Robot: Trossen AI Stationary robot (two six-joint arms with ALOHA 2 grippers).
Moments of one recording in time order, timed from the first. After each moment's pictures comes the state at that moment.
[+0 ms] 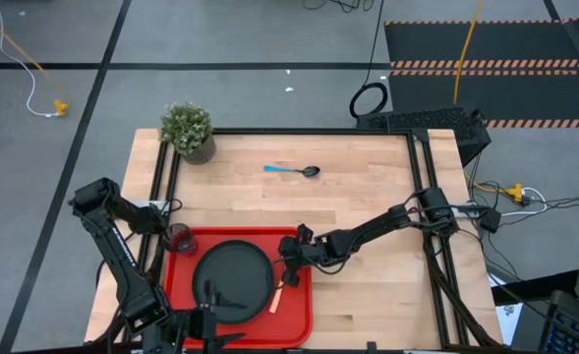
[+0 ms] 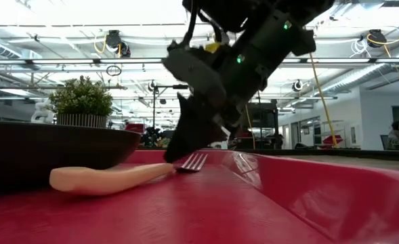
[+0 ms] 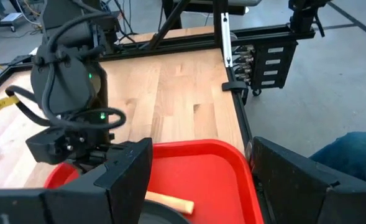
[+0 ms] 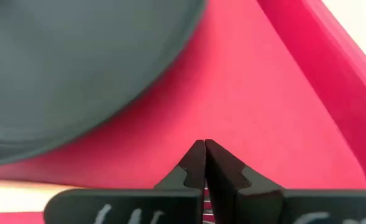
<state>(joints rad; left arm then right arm) -1.01 1.65 1.33 -0.39 -0.90 -0.50 0.27 2.05 1.23 -0.04 0.23 0.56</state>
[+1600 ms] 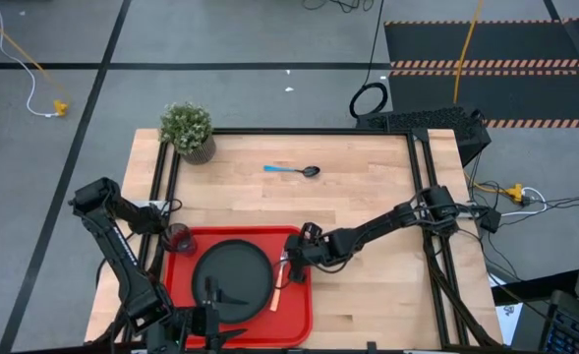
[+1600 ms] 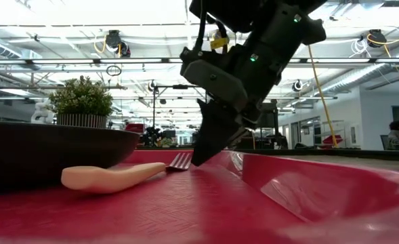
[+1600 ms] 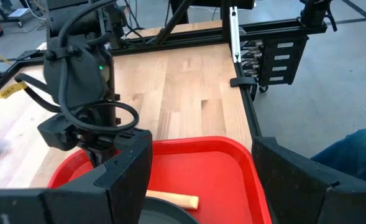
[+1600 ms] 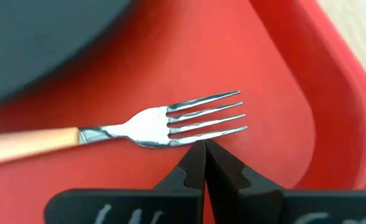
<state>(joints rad) -0.99 1.65 1.33 -0.42 -0.90 -0.52 0.28 2.01 1.23 -0.22 0.26 0.59</state>
